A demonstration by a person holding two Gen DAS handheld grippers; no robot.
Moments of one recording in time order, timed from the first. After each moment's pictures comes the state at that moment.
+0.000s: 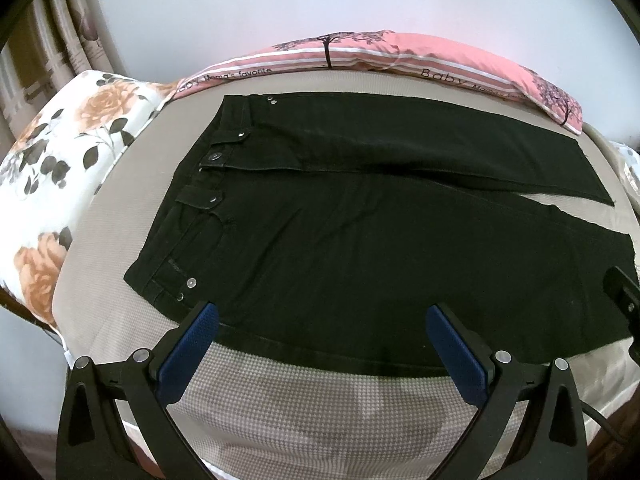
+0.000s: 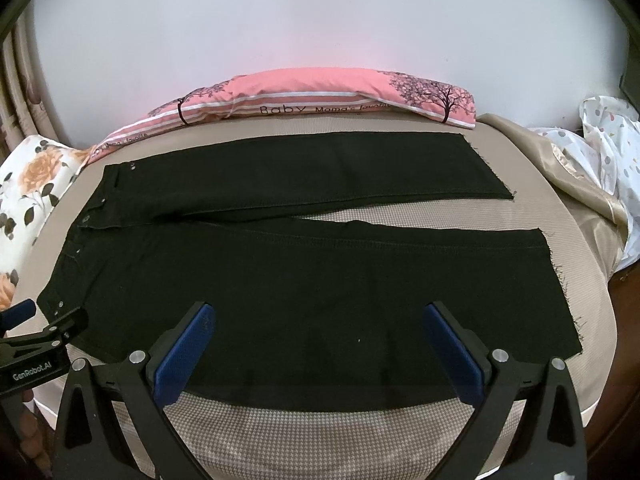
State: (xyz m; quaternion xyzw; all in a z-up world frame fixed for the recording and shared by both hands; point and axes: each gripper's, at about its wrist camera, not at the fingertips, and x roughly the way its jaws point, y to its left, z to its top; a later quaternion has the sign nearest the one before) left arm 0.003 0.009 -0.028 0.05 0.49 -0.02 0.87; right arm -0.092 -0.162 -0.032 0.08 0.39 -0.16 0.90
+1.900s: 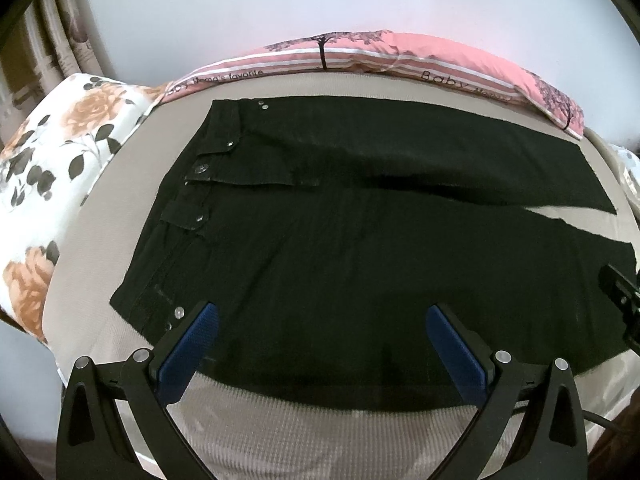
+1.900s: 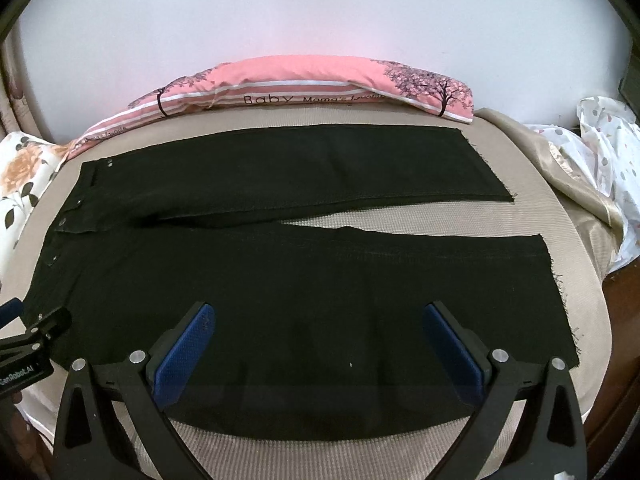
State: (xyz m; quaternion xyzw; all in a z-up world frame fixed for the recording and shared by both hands) left arm 0.035 0.010 -0.033 0.05 0.49 -0.04 0.87; right arm -0.059 -0.176 -0.041 0.07 0.41 -0.18 0.89
